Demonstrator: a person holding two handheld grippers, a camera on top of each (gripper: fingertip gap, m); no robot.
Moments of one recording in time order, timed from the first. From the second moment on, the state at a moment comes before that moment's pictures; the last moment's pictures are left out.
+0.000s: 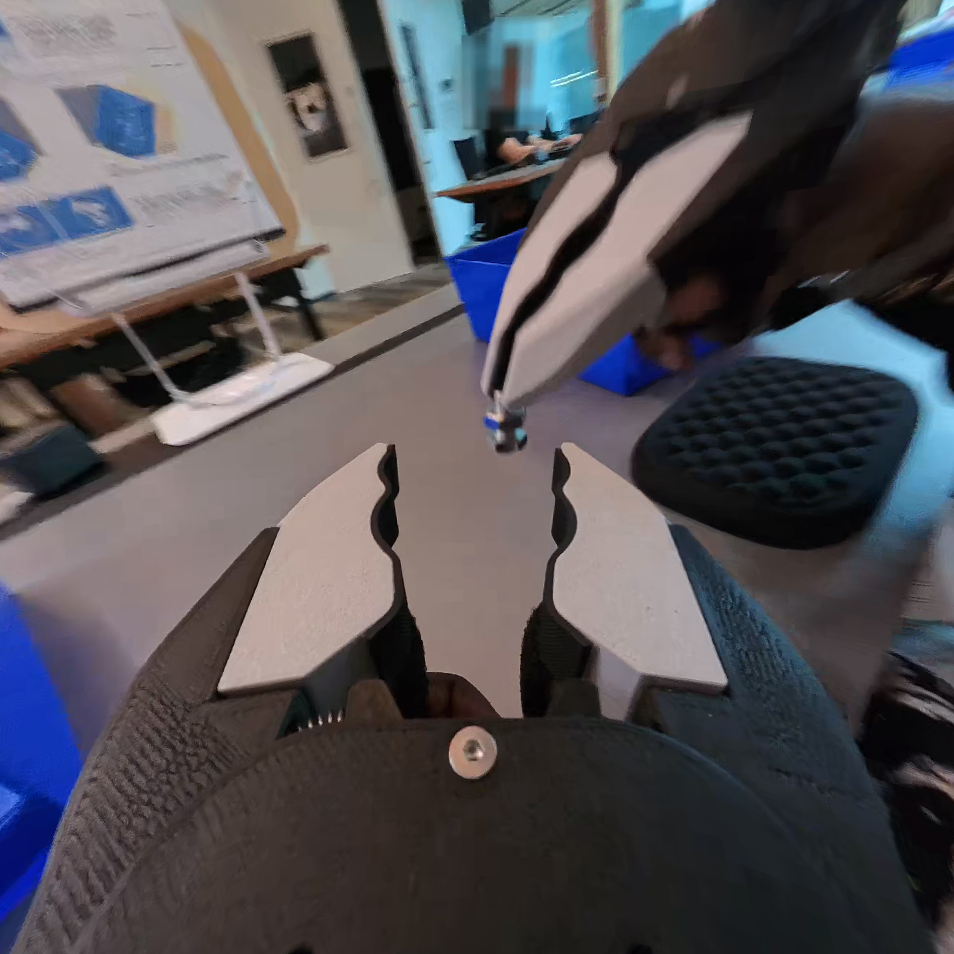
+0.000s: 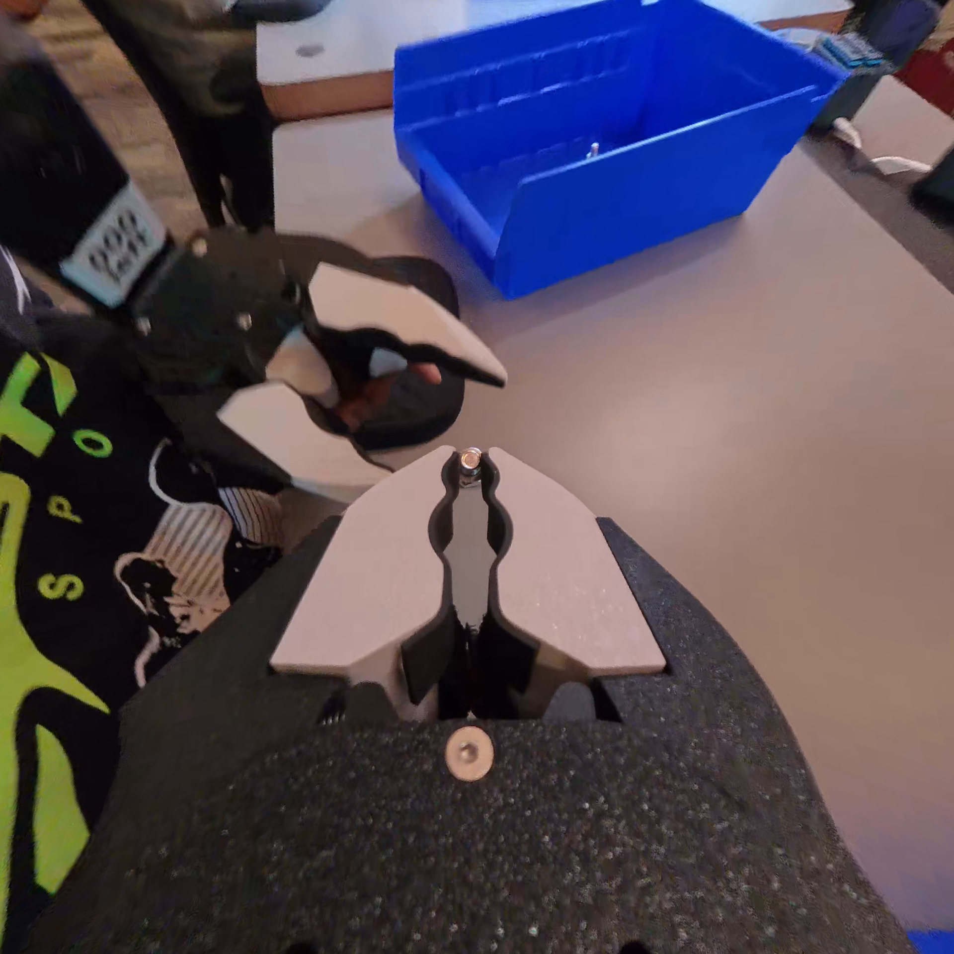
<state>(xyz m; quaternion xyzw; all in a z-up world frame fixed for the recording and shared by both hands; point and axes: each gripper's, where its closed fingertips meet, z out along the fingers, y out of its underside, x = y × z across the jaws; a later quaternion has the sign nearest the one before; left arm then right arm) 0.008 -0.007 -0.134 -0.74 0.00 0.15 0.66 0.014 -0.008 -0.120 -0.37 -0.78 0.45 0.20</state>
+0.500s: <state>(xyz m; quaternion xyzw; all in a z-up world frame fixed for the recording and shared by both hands) -0.005 -0.002 -0.125 -0.71 -0.02 0.29 0.64 0.003 -0.015 -0.101 -0.48 -0.70 0.49 0.21</state>
